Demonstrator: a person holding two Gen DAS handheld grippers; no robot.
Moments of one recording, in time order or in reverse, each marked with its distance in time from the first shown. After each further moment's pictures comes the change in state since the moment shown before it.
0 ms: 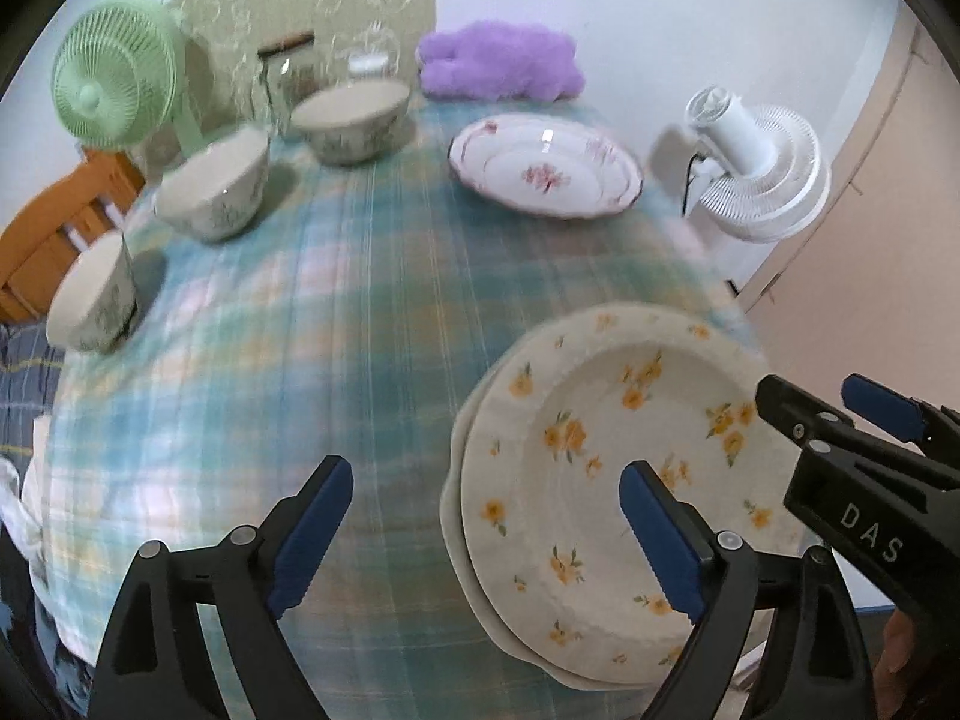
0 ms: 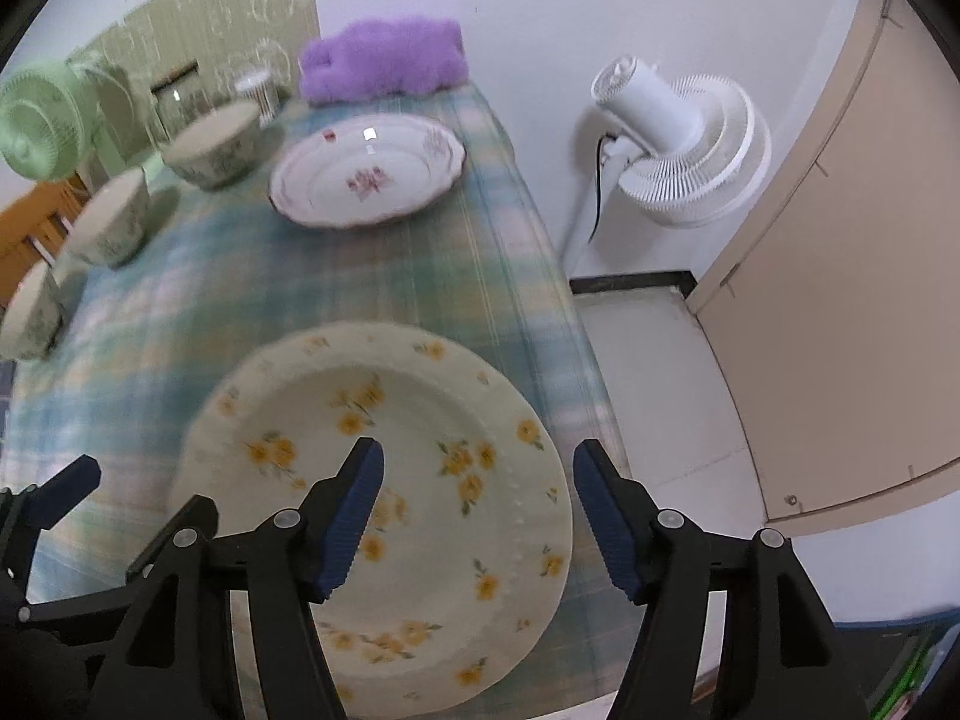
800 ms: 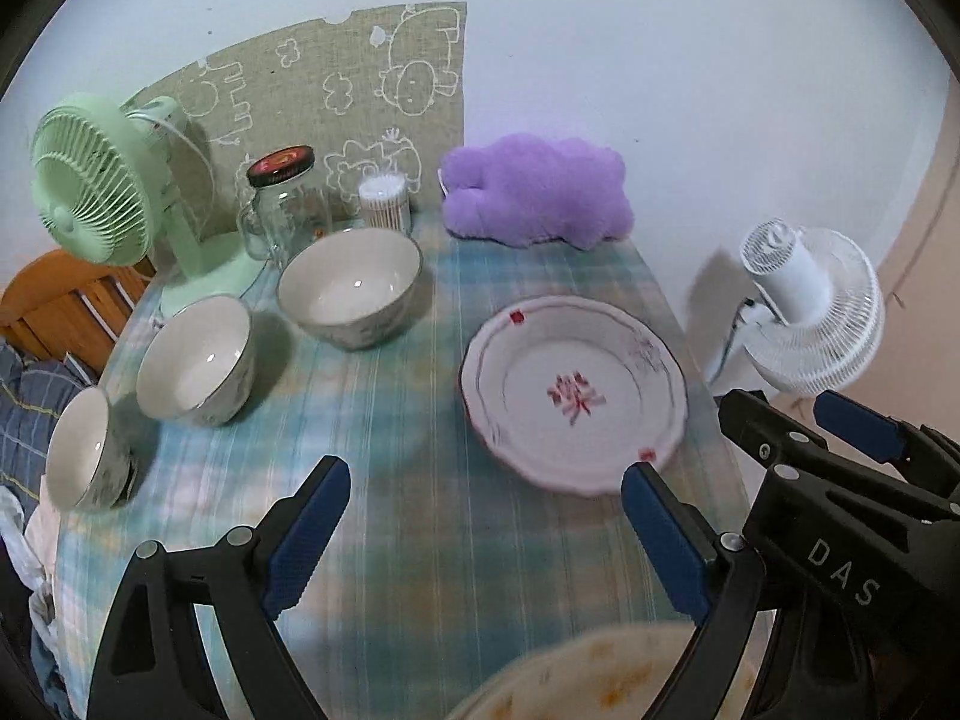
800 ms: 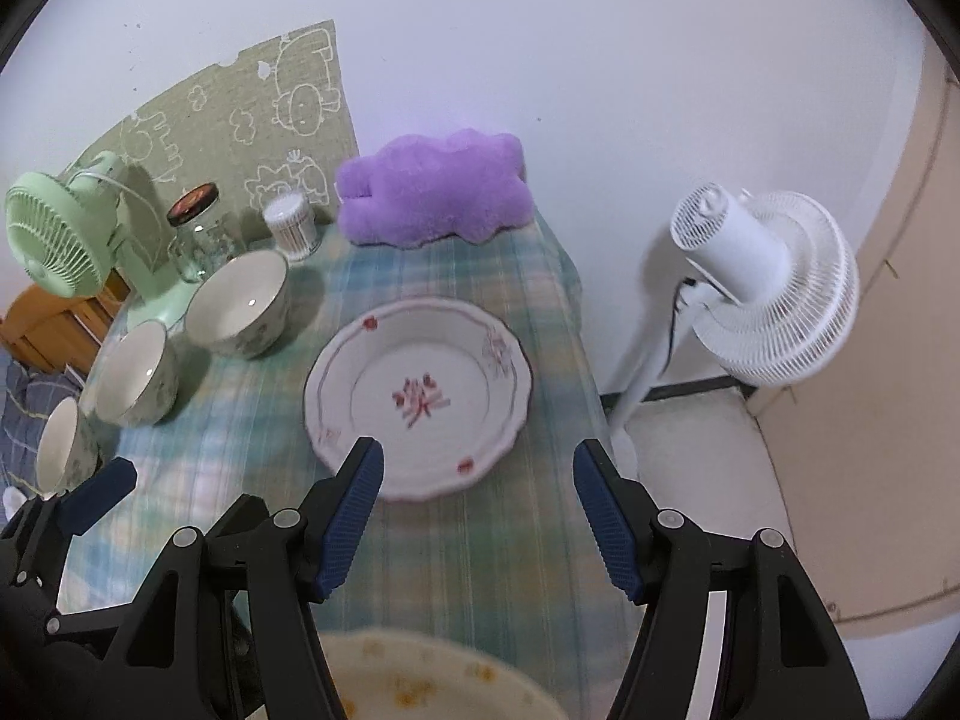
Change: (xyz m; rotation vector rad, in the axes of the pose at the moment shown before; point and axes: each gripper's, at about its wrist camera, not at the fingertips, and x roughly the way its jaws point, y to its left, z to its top) left arm 0.038 -0.004 0.150 -0.091 -0.150 0.079; right arm 0.038 0.011 0.162 -0.056 -0.146 0.147
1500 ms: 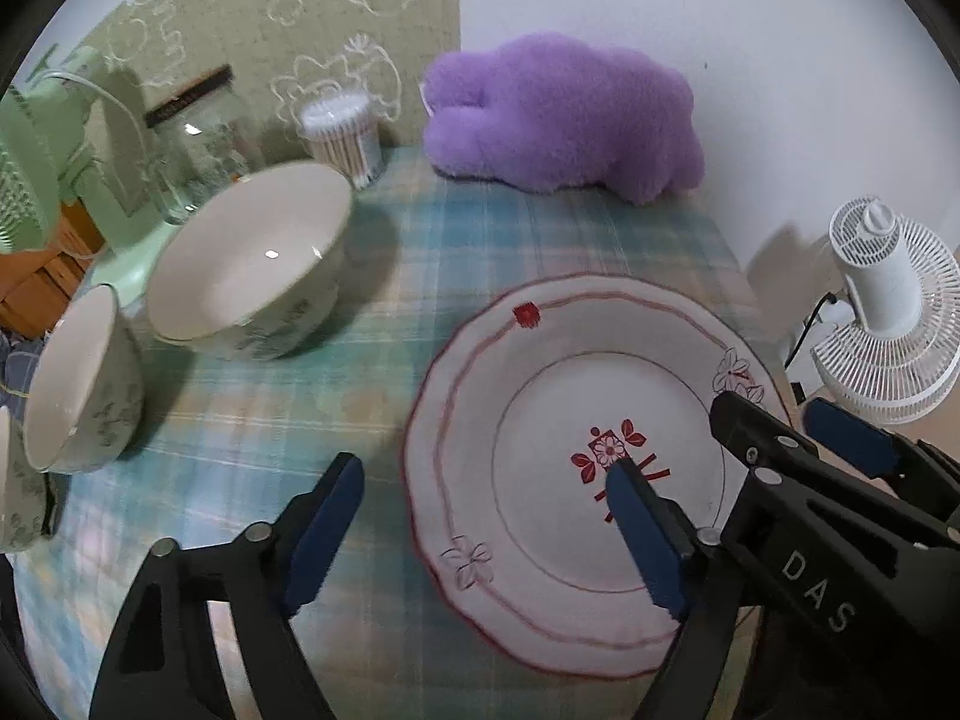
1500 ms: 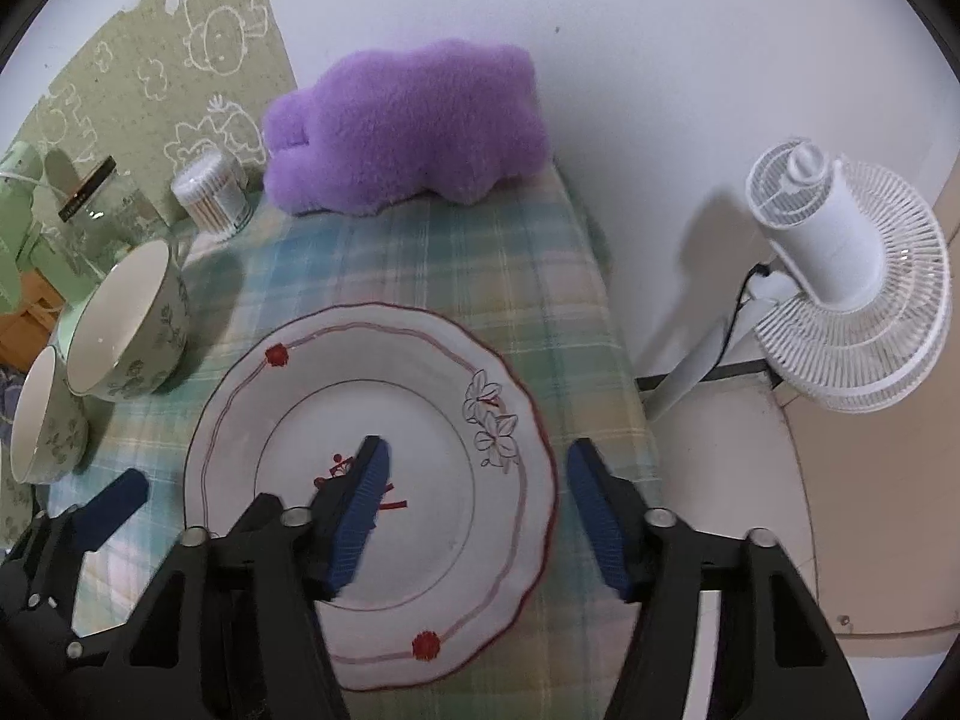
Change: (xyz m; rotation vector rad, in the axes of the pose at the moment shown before) left arm 0.135 -0.016 0.031 -0.032 0.134 0.044; right arm 0.148 -0.012 0.037 0.008 0.121 0.027
